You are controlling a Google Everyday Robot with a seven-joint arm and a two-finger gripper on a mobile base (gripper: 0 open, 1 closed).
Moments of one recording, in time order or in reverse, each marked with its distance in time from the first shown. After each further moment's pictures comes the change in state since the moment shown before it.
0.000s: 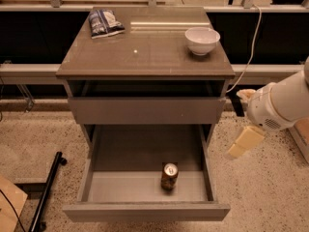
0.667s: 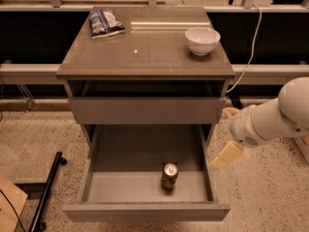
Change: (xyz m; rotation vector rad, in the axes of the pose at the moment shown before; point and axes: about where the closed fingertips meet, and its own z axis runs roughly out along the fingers) arm 0.012 0.016 0.069 -0.034 -0.073 0.050
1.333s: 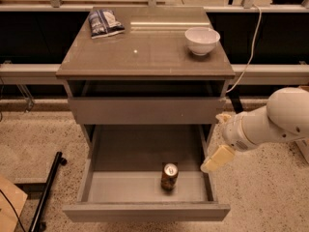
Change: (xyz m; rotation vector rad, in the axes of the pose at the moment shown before) arm 0.007 0.003 0.038 -0.038 -0.033 0.037
